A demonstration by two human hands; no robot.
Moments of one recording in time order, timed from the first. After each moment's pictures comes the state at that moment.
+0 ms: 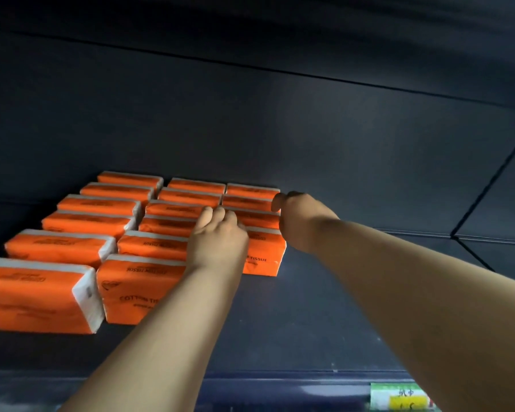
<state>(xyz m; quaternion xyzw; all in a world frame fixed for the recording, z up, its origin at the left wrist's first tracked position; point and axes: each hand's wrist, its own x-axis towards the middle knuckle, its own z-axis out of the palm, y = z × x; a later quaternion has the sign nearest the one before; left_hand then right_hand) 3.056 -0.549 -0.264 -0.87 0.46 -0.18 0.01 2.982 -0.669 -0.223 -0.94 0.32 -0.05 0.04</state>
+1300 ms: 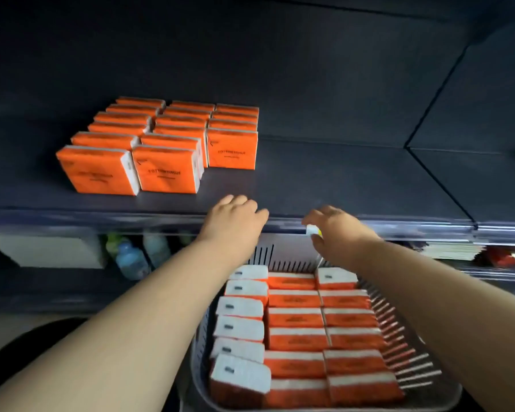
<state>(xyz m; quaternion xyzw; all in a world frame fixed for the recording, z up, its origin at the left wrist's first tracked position) 2.893 -0.434 -0.280 -0.79 0.60 -0.12 0.00 2.747 -0.568 -0.278 -0.95 0.29 0.03 0.08</state>
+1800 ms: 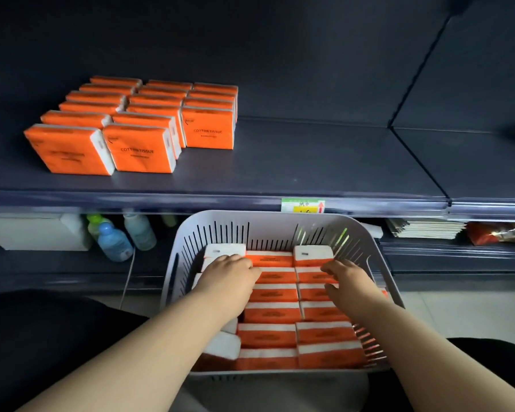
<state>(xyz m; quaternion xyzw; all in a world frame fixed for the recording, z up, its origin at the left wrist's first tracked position) 2.811 -0.403 -0.354 -0.78 0.62 0.06 0.04 2.629 -0.556 -0.368 -0.88 0.41 0.07 0.22</state>
